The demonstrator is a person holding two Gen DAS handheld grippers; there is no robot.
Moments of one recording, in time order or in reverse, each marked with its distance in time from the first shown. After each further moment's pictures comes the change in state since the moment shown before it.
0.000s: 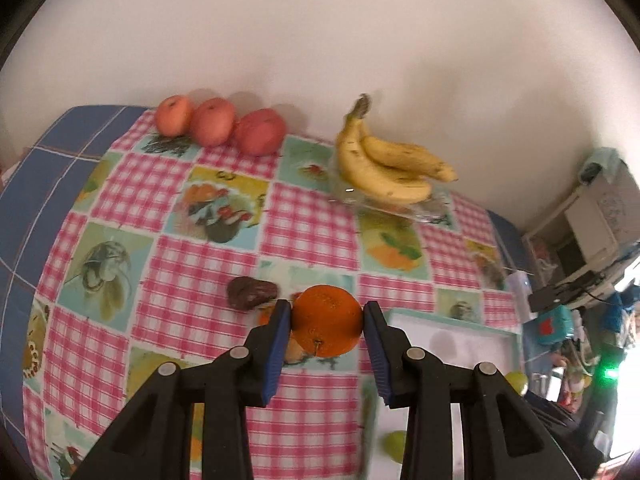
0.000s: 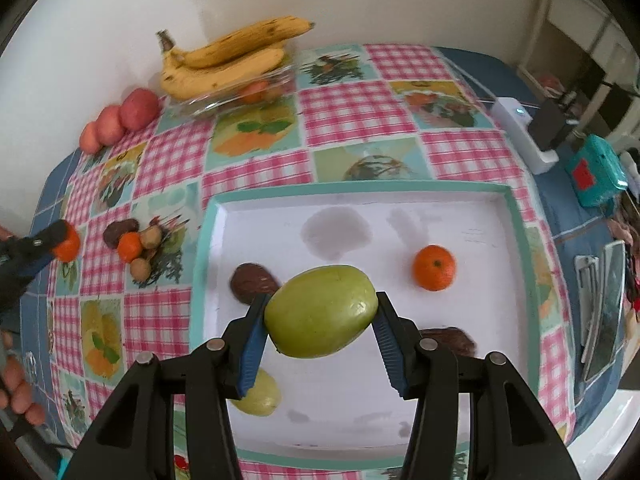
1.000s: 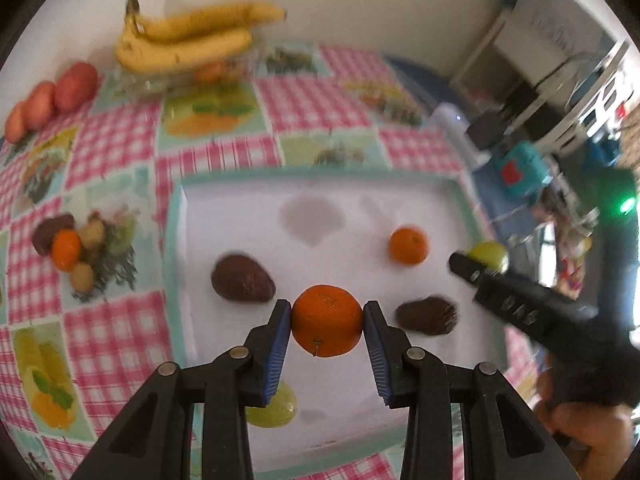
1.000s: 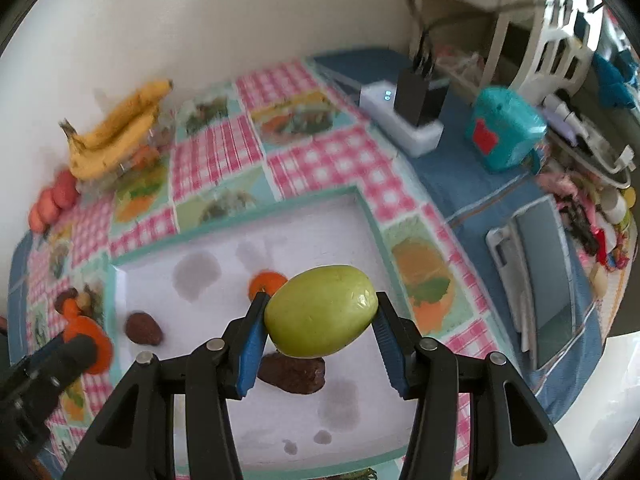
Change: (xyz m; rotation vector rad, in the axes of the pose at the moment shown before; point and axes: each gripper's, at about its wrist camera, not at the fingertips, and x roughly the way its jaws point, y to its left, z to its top) left arm 0.092 -0.155 -0.108 0.335 0.328 -0.082; right arm -0.009 -0.110 -0.004 0.217 -0.051 -0.106
